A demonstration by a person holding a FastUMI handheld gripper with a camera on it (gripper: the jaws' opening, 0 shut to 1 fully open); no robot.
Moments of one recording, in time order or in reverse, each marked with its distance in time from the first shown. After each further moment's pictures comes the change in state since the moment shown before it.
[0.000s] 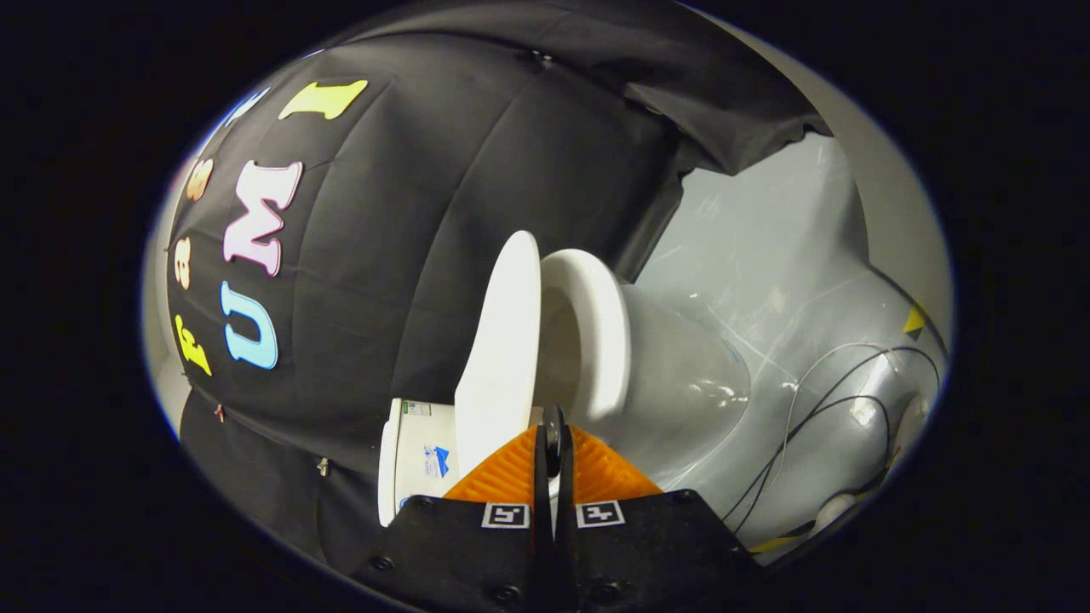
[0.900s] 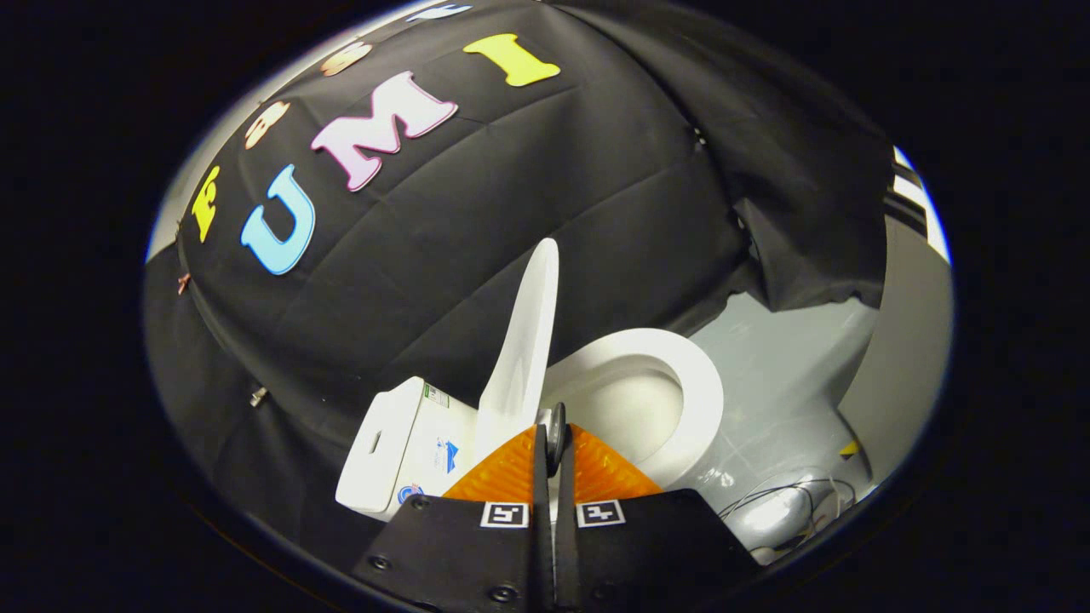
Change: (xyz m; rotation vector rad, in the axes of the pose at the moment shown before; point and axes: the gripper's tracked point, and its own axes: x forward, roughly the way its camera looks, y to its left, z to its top) arm -0.036 0.172 -0.013 -0.480 -0.150 -0.112
